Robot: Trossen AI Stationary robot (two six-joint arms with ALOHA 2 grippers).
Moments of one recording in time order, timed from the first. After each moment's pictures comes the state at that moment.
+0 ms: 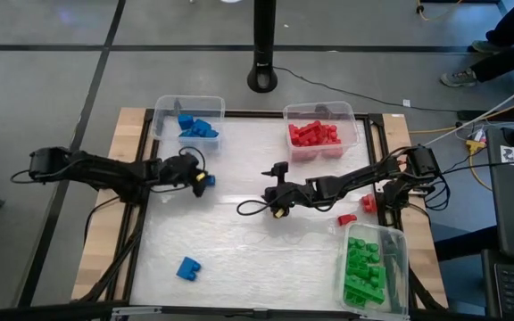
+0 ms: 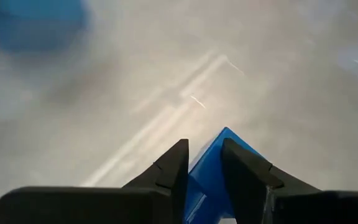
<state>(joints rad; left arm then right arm) 0.21 1.03 0.14 0.18 -0.21 -0.50 0.14 1.74 0.97 0.11 0.51 -0.39</state>
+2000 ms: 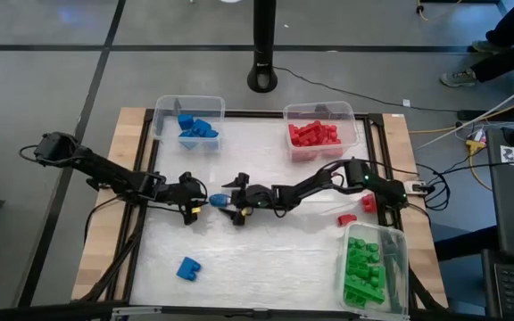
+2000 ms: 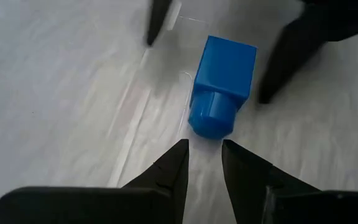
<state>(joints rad) -0.22 1.04 0.19 0.04 -0.31 -0.39 0.08 2.35 1.31 0.71 0.20 -0.15</state>
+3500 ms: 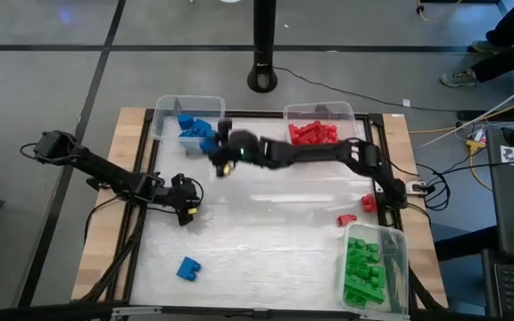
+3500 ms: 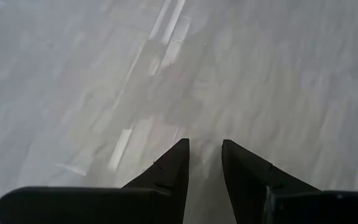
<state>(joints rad) -0.28 0.99 0.20 -0.17 -0.33 -0.53 -0.09 2.20 1.83 0.11 0.24 -0.72</state>
